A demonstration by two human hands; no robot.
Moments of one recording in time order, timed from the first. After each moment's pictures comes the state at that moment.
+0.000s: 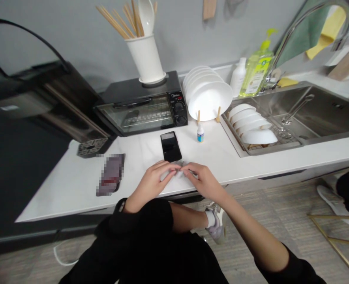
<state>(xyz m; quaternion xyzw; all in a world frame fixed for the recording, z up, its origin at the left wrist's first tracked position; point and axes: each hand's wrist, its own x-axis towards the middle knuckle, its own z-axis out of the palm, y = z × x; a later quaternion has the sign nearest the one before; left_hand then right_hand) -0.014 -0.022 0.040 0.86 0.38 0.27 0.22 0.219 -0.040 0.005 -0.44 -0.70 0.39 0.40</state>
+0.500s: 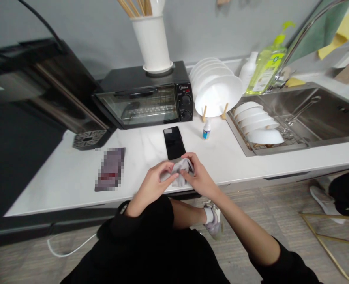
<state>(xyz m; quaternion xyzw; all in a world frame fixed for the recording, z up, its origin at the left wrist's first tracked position) -0.020 -0.034 0.014 0.76 0.47 0.32 0.31 0.181 -0.034 -0.011 -0.45 -0.66 0.40 0.45</state>
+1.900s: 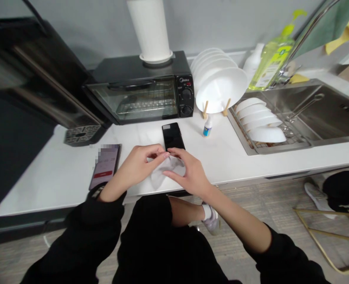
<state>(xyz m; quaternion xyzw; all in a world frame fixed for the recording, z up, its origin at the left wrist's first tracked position) -0.036 0.003 0.087 0.79 0.45 0.27 0.32 0.161 -0.027 0.011 -0.43 -0.72 0.28 0.47</state>
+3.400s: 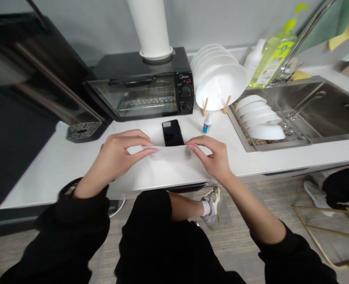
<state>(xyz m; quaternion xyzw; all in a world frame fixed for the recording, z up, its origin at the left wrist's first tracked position) -0.065 0.004 0.117 0.86 0.38 0.32 0.15 0.215 -0.012 0.039 -0.41 -0.71 0.20 0.54</state>
